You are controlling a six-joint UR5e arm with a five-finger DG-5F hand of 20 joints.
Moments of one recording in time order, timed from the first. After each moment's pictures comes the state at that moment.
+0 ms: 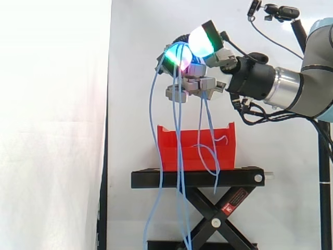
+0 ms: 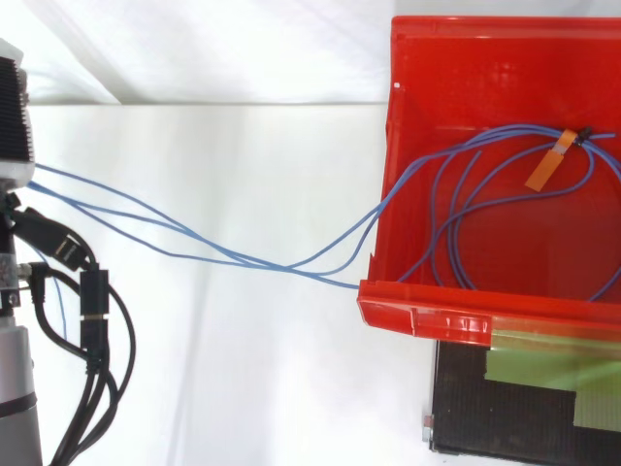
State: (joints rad) arm 0.09 -2.17 -1.16 -2.67 -1.59 -0.43
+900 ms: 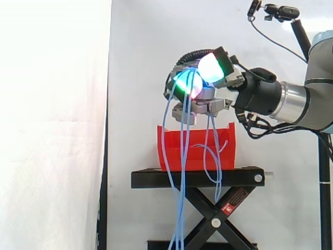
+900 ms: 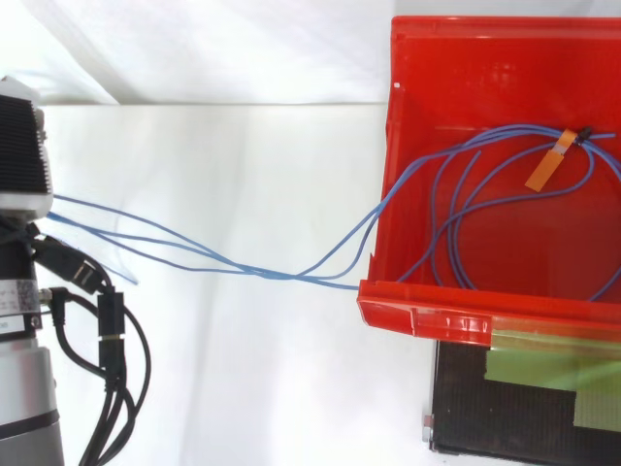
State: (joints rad) arm 0.08 -2.17 -1.22 -2.65 -1.63 -0.47
